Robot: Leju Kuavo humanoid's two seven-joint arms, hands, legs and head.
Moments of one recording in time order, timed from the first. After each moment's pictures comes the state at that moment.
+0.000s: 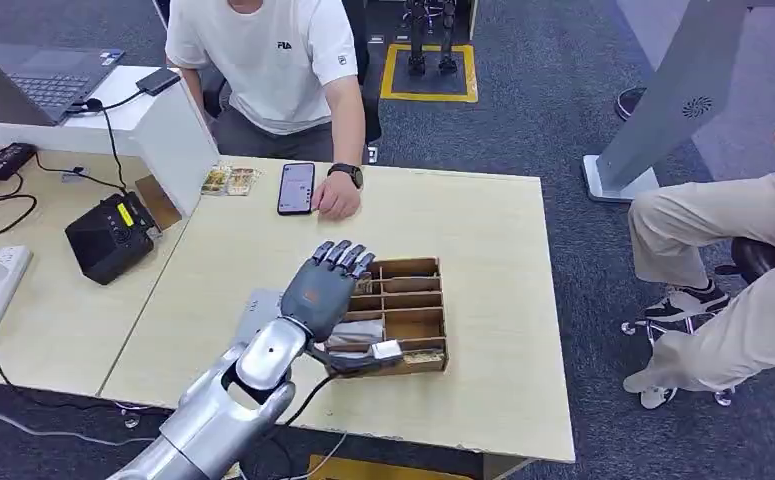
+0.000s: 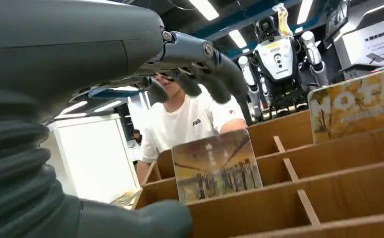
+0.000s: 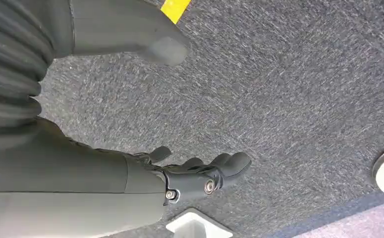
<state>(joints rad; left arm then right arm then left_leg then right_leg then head) -0.38 0.02 -0.63 -1.25 -1.48 0.13 0.11 -0.13 0.30 -1.54 -0.46 0.82 -0.66 -0.52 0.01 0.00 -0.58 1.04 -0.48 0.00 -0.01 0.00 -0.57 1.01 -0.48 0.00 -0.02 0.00</state>
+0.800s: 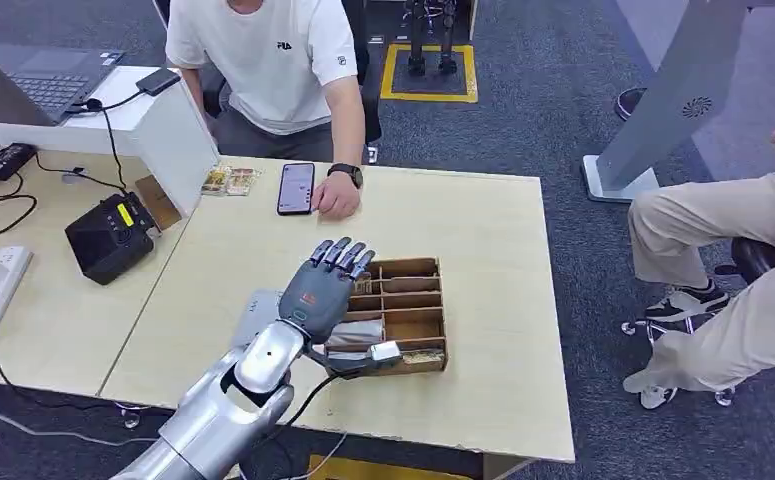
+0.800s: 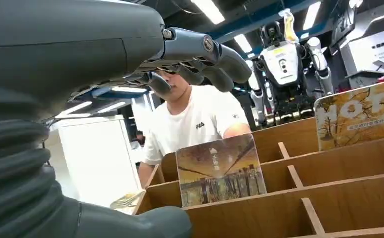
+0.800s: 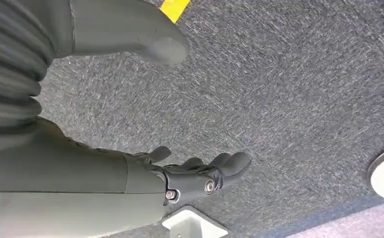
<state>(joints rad) -0.37 0.03 -0.63 -1.24 -1.48 0.14 0.10 -0.13 0.30 -1.54 -0.47 0.86 -0.66 -0.51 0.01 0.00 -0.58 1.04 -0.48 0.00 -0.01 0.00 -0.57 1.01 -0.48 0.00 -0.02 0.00</state>
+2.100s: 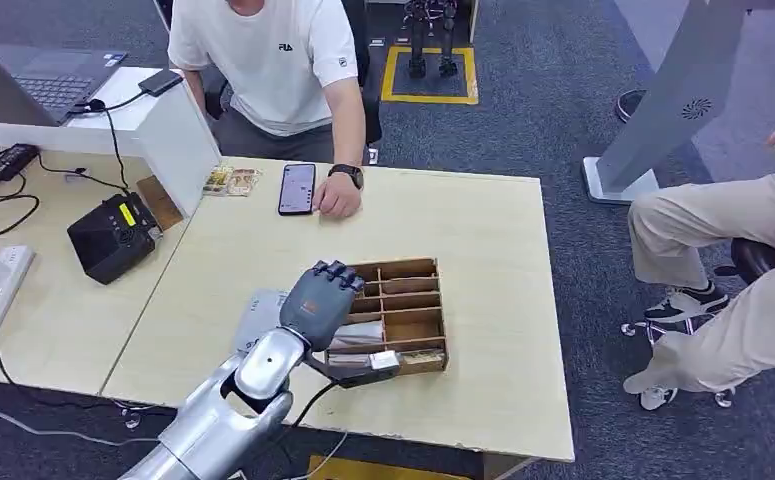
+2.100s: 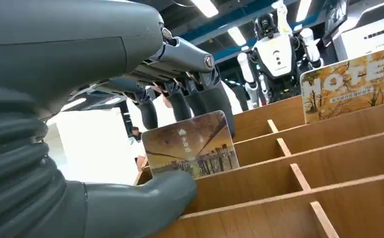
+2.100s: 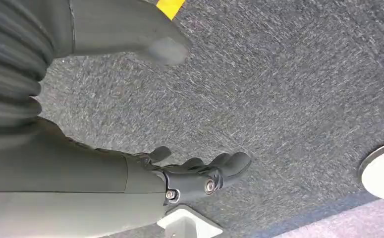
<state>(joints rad) -0.35 0.03 -0.63 -1.23 -1.48 0.13 0.10 -0.13 0.30 -1.54 -0.47 0.86 -0.66 -0.52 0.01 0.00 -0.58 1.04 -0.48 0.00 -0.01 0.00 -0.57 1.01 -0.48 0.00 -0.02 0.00</state>
